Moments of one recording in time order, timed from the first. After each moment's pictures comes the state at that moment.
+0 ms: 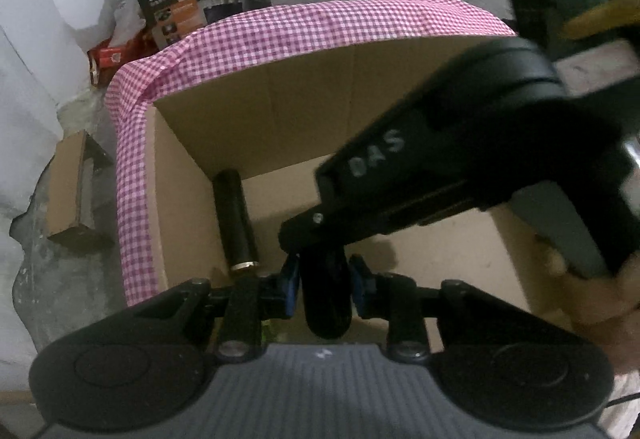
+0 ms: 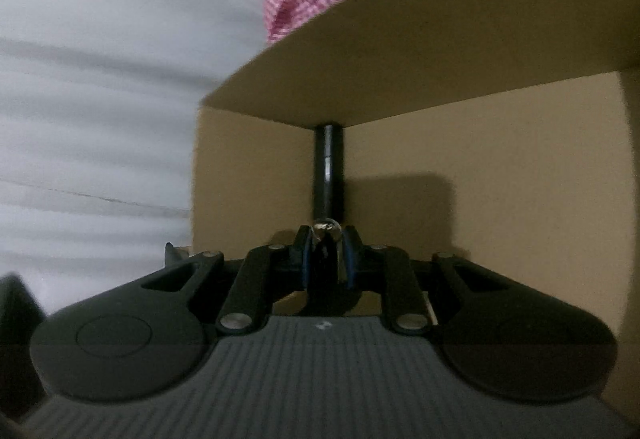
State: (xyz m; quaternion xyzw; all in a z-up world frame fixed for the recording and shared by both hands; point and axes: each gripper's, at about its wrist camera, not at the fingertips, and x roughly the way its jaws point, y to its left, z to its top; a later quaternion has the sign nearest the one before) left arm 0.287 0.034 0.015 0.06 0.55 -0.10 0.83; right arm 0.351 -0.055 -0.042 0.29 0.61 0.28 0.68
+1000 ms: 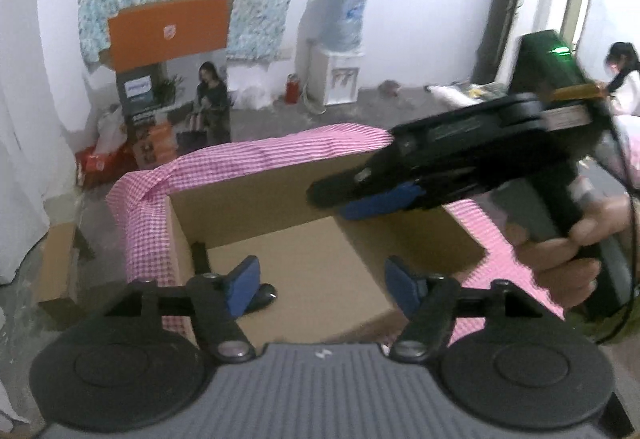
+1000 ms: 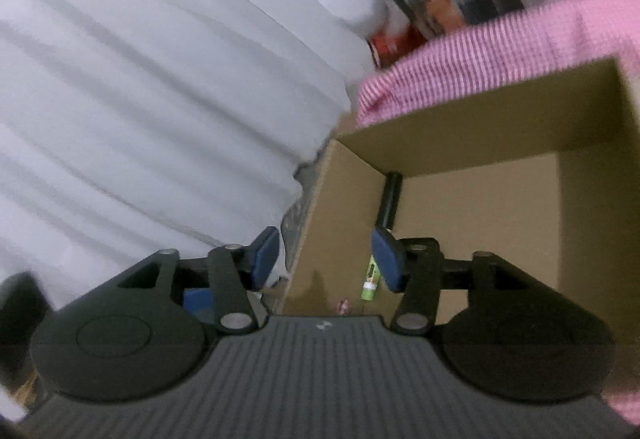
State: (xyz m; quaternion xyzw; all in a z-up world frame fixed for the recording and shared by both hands) left arm 0.135 0.021 0.125 0.02 0.36 -0.18 0.92; right arm 0.206 -0.152 0.087 0.26 0.42 0.35 0.80
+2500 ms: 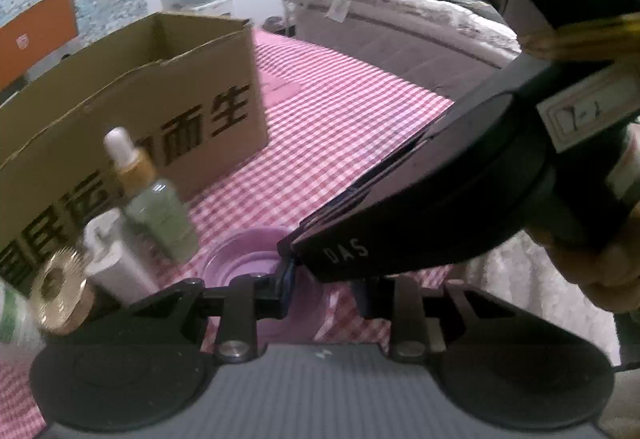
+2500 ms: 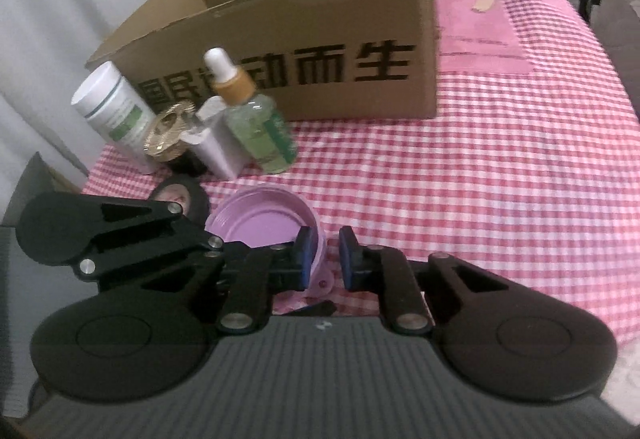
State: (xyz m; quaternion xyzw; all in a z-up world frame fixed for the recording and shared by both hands) left arm 0.054 -0.139 -0.056 0.16 0.39 -0.31 0.85; right arm 0.036 -0.200 -0.070 0.07 0.46 0.18 0.87
